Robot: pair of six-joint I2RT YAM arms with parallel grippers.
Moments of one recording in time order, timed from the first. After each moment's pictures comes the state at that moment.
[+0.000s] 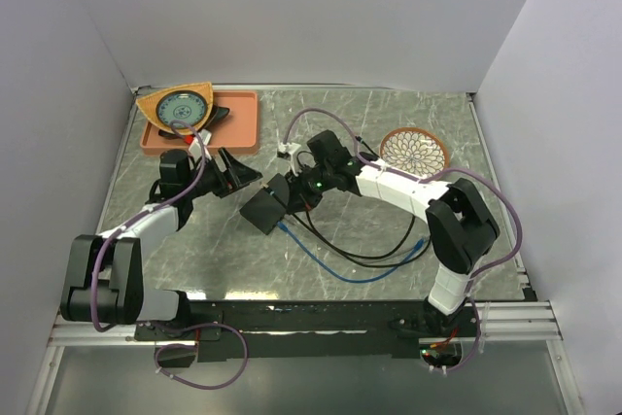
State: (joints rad) left arm -0.08 1.35 0.58 0.37 0.74 -0.75; right arm 0.71 1.76 1.25 -0.35 -0.61 -0.01
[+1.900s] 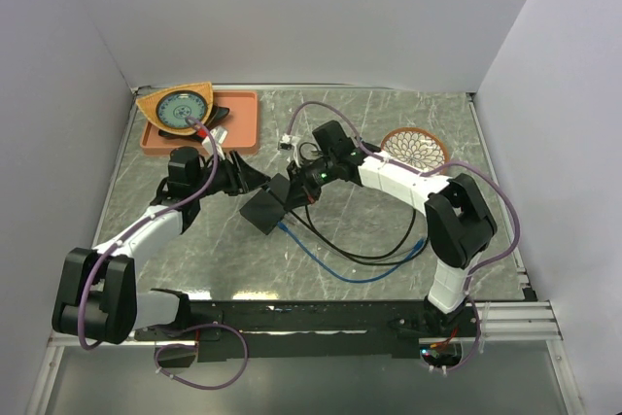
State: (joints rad) left arm -0.20 1.26 0.62 0.31 0.71 -0.63; right arm 0.65 1.80 1.32 -0.38 -0.85 -0.05
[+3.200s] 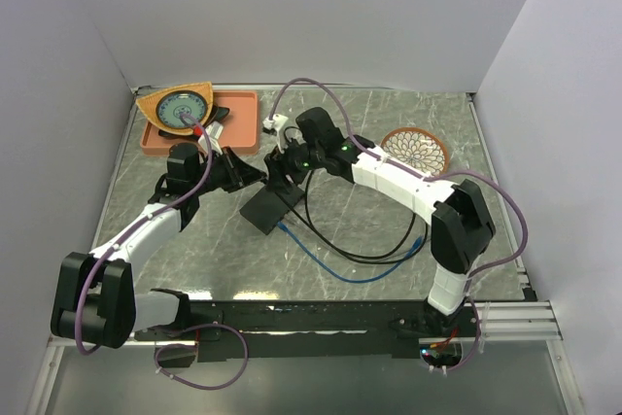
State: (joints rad) left arm -0.20 1.24 0.66 0.24 0.65 -0.73; right arm 0.75 1.76 1.48 -0.38 -0.50 -0.07
